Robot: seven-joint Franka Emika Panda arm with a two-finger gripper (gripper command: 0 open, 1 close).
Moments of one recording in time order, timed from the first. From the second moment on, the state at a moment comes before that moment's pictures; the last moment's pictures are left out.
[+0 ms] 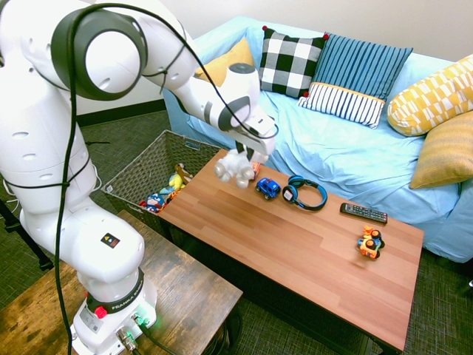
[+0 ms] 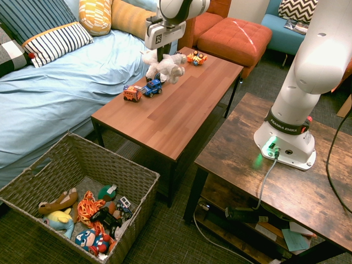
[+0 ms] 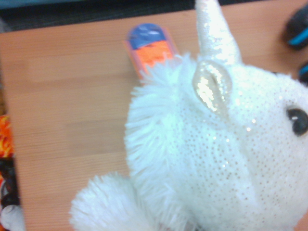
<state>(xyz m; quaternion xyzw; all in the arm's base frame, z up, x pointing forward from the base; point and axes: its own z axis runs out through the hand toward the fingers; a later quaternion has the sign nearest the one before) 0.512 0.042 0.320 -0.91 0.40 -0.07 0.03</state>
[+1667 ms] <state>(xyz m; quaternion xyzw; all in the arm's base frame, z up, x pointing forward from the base) 0.565 0.460 0.181 -0.95 0.30 -0.04 0.04</state>
